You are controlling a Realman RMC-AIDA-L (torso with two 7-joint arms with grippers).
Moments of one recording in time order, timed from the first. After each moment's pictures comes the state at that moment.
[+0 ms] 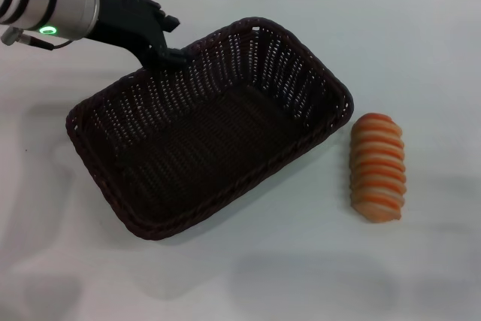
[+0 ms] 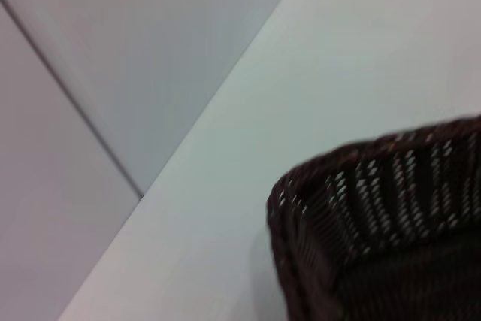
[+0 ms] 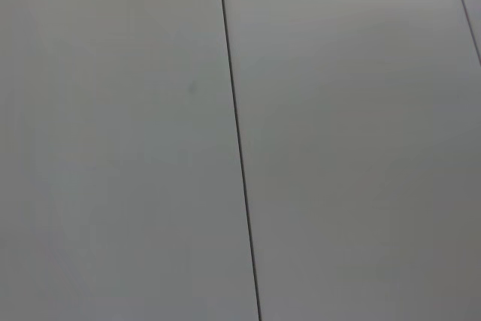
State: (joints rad) left arm -0.63 -2.06 -1.93 -1.29 2.43 -1.27 1.20; right arm 0.11 2.09 0.44 0.49 -1.67 -1.65 -0.17
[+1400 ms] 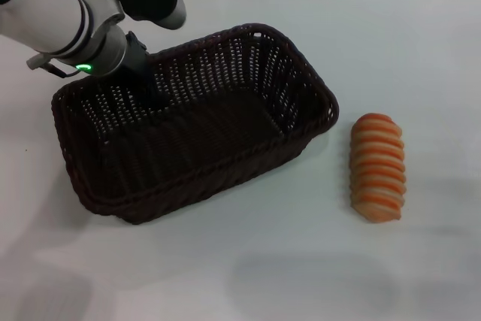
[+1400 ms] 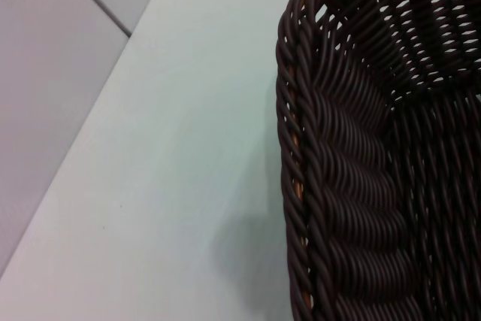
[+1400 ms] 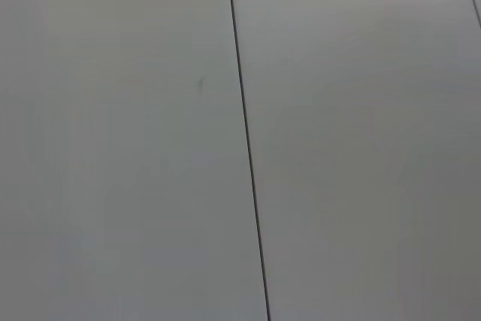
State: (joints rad) left arm -0.70 -2.07 -1.68 -1.11 2.74 -1.11 0.98; right arm 0.11 2.09 0.42 0.49 -1.66 -1.65 -0.17
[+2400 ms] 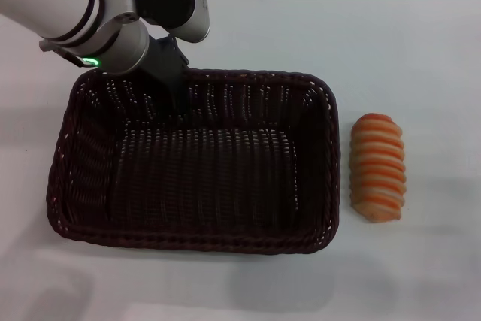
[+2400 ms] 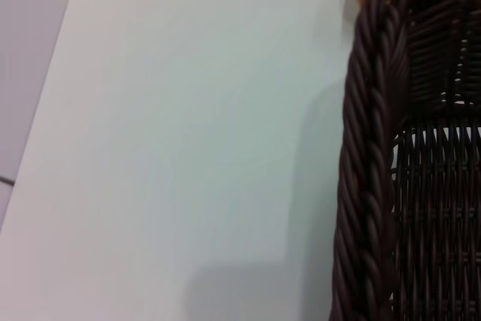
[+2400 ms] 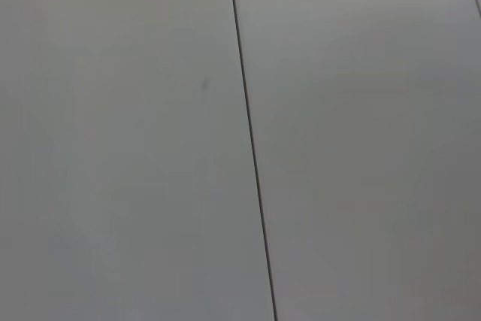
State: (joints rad) left arm -0.71 -2.06 -1.69 -1.25 2.60 -1.33 1.23; right arm 0.11 2.09 0.42 0.50 -1.67 -1.65 -0.17
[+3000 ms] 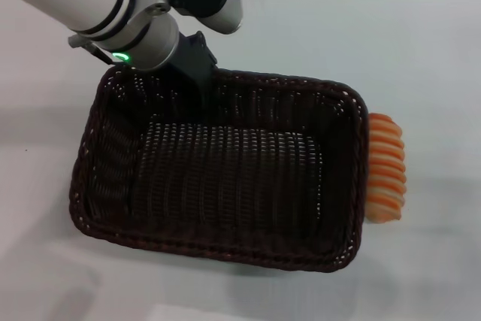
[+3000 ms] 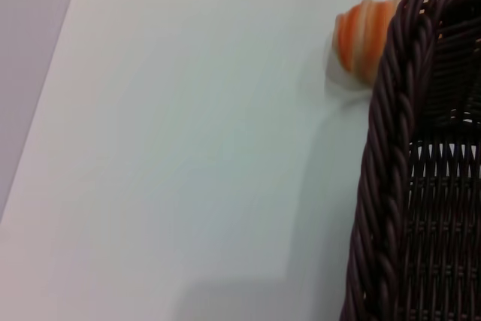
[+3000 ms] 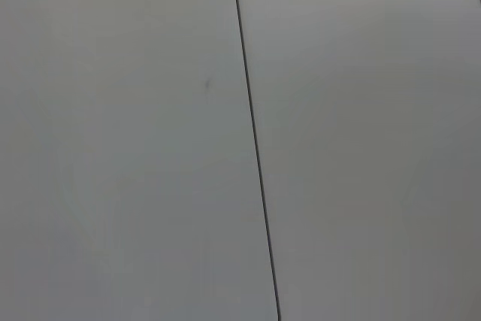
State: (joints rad) left arm -0.76 -2.07 -1.65 -1.26 2.56 -1.34 1.15; right arm 0.11 2.09 0.41 0.51 -1.67 -1.65 -0.17
